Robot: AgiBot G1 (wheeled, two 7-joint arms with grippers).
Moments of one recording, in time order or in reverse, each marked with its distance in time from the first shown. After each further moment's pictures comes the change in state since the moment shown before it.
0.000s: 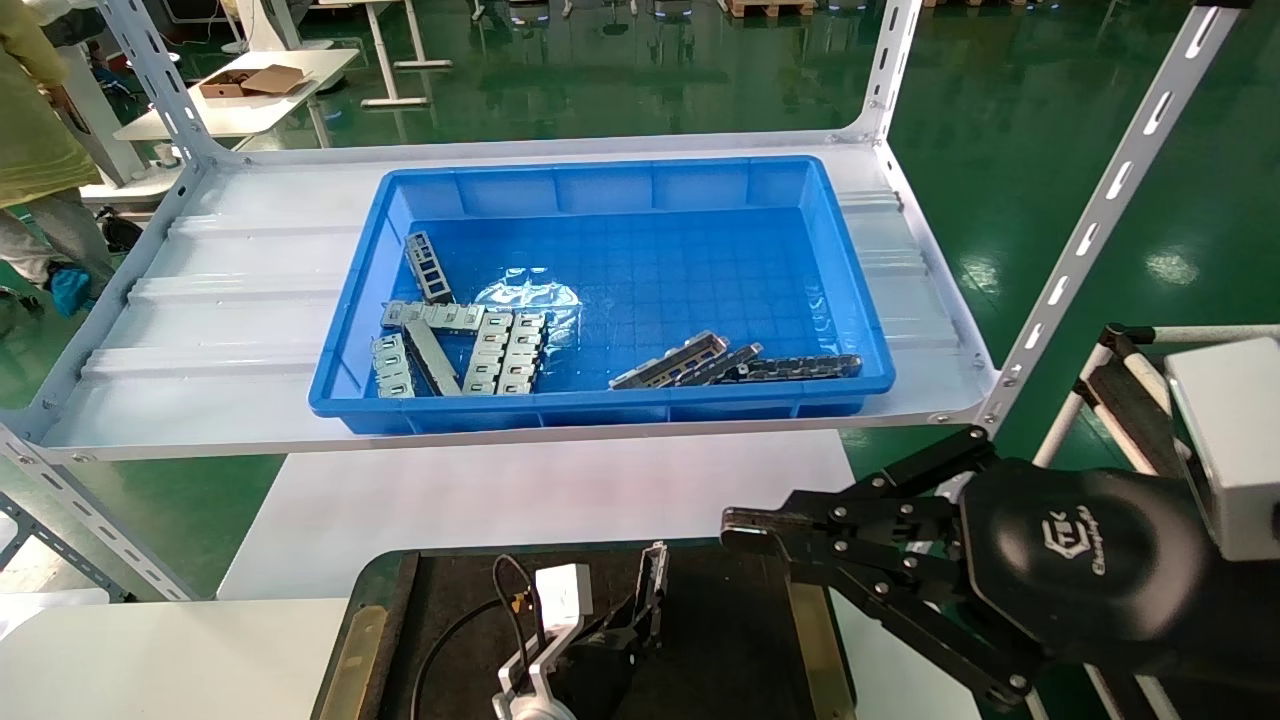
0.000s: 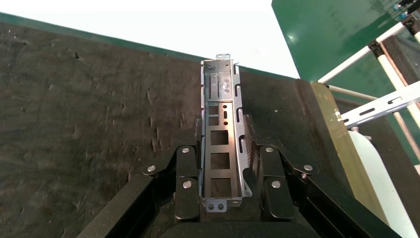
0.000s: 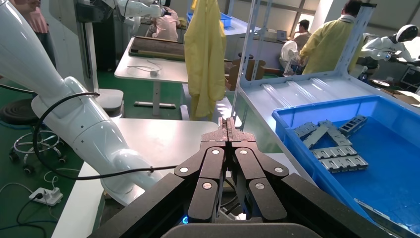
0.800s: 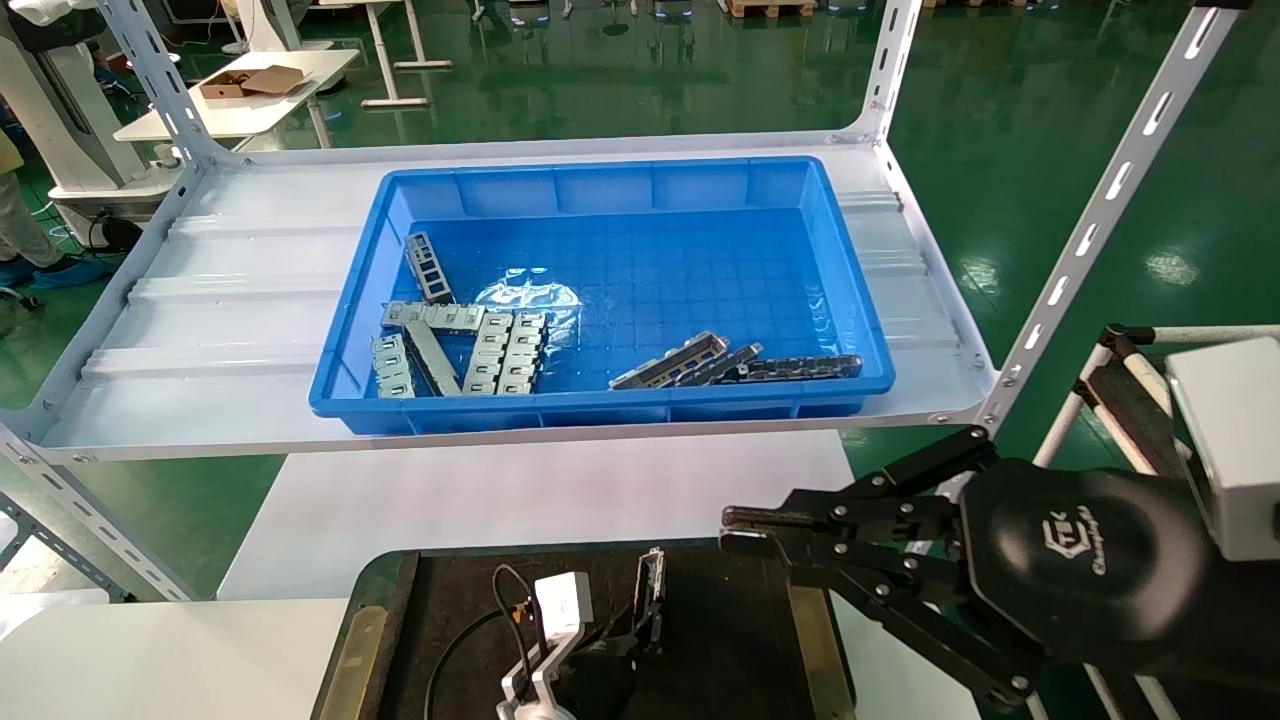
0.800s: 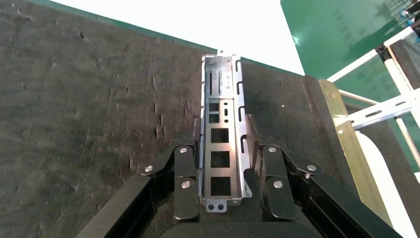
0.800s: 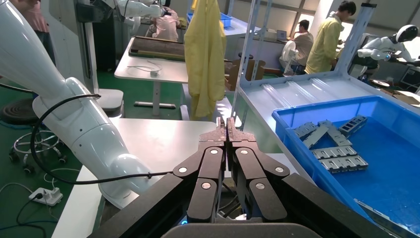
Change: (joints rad) left arm -0.012 0.017 0.070 0.027 0.009 -0.057 -0.110; right arm 0.000 0.001 -0.001 0.000 0.001 0.001 -0.001
